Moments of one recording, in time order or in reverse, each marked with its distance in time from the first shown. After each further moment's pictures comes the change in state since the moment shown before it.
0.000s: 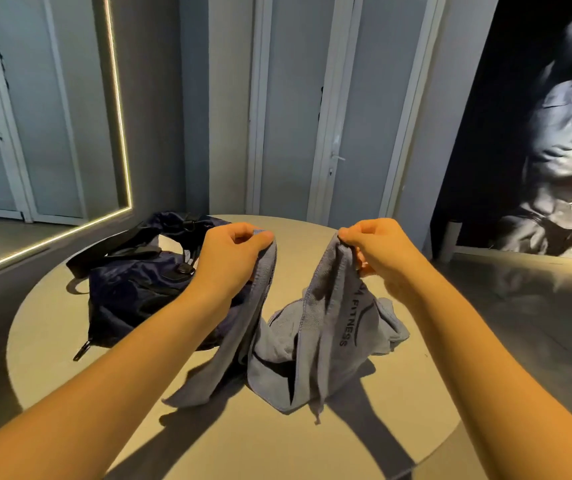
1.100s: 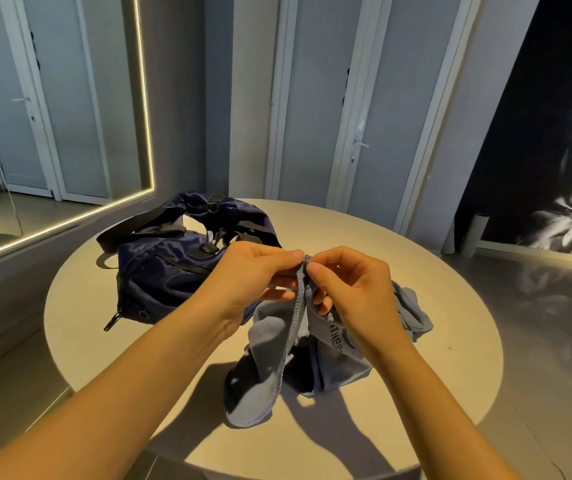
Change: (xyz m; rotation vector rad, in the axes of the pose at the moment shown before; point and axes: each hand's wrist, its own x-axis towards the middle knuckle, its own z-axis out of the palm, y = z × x) left_hand -0.048 0.001 -0.021 -0.160 -0.284 -0.212; right_hand -0.073 0.034 0.073 0.284 -0.103 -0.416
